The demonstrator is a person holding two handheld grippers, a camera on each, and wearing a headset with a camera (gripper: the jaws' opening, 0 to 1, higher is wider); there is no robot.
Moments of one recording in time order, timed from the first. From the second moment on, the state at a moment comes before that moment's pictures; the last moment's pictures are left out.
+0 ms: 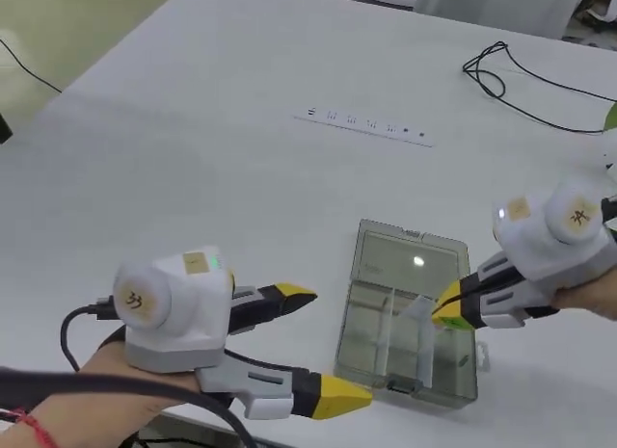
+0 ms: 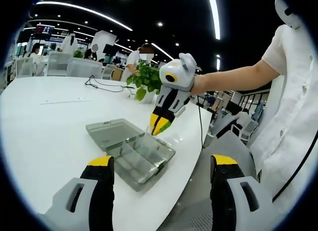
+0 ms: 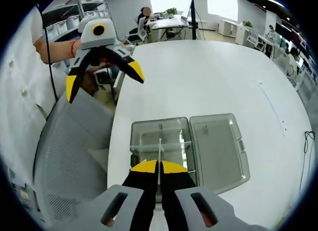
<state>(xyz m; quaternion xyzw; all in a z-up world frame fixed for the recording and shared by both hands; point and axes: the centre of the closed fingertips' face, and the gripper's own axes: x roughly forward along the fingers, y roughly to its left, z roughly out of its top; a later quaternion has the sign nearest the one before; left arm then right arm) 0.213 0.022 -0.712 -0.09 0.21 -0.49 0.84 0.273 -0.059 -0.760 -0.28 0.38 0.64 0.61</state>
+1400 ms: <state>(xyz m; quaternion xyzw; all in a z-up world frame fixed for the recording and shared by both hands) 0.215 0.020 -0.717 -0.10 0.22 -0.49 0.84 0.273 -0.055 -0.775 -0.33 0.33 0.66 0.59</state>
